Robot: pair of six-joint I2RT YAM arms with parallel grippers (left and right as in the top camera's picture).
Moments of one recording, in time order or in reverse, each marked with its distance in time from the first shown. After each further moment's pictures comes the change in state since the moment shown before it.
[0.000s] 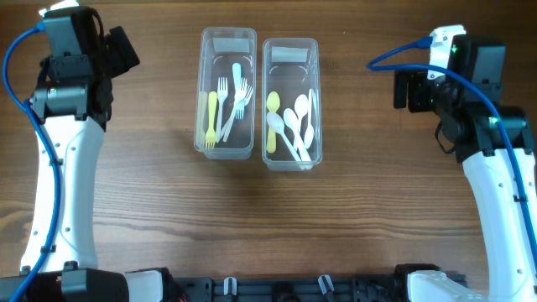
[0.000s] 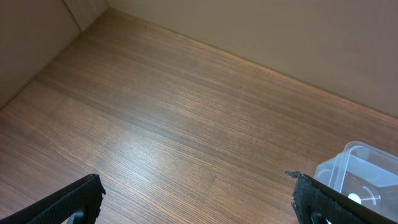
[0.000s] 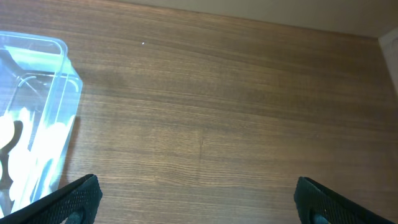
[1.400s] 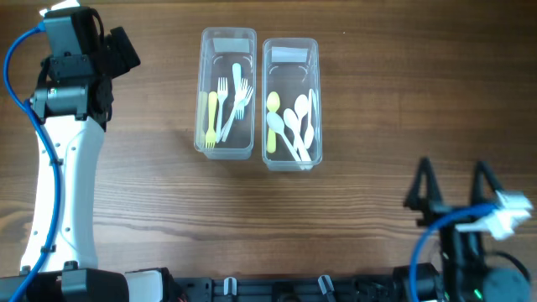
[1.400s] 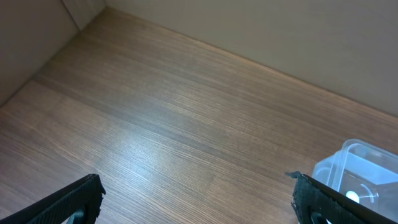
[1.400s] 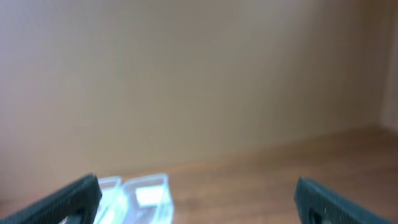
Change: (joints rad) left arm 0.000 0.000 0.000 -0.003 0.008 0.000; right arm 0.105 -1.255 -0.776 0.399 -0.003 0.362
